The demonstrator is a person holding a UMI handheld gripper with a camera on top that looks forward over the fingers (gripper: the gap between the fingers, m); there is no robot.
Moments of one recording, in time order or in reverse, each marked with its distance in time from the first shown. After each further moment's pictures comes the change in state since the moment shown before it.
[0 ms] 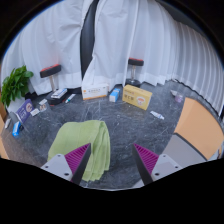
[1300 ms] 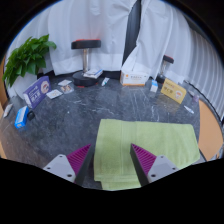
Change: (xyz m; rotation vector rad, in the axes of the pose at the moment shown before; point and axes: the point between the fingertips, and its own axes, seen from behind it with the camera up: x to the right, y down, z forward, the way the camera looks) arm -0.240 0.061 0.051 -0.060 0.003 -0.079
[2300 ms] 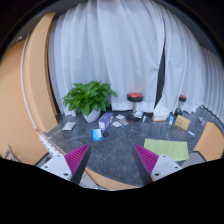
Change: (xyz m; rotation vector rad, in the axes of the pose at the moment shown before) arm -0.149 -0.057 -0.432 0.260 -0.324 -0.067
